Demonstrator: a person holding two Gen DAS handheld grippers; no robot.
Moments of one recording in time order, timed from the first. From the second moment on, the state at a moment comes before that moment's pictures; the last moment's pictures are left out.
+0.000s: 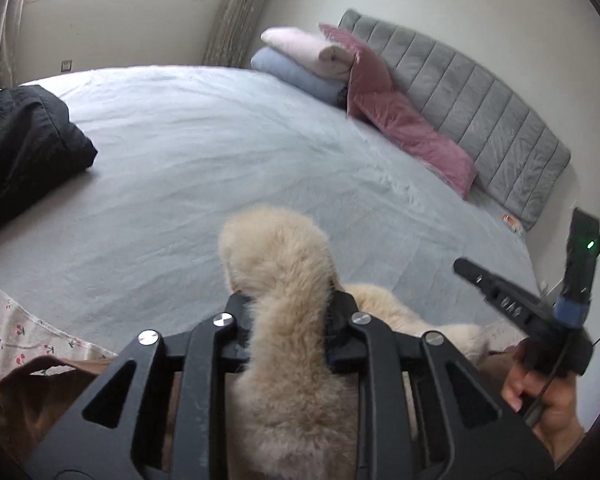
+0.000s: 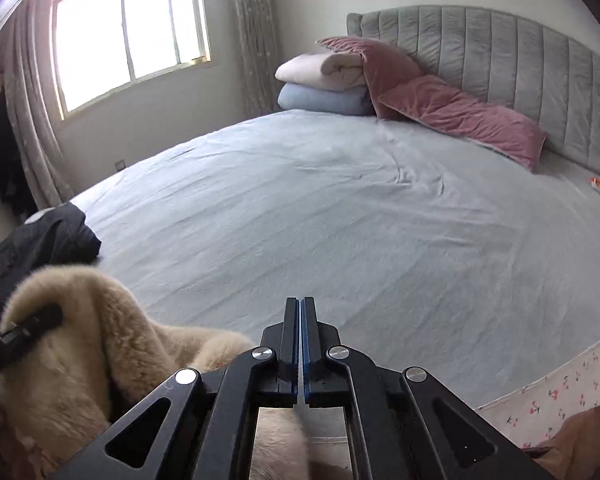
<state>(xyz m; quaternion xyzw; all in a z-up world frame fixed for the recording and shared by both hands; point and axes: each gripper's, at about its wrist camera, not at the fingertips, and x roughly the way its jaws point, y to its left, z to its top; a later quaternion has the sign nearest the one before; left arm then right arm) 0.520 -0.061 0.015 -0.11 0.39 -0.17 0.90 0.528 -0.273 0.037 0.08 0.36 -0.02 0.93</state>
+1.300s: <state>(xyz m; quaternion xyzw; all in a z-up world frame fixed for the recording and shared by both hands) 0.467 0.016 -0.045 0.07 0.43 -0.09 0.90 0.387 -0.339 -0.041 -0.10 0.46 -0.15 0.87</state>
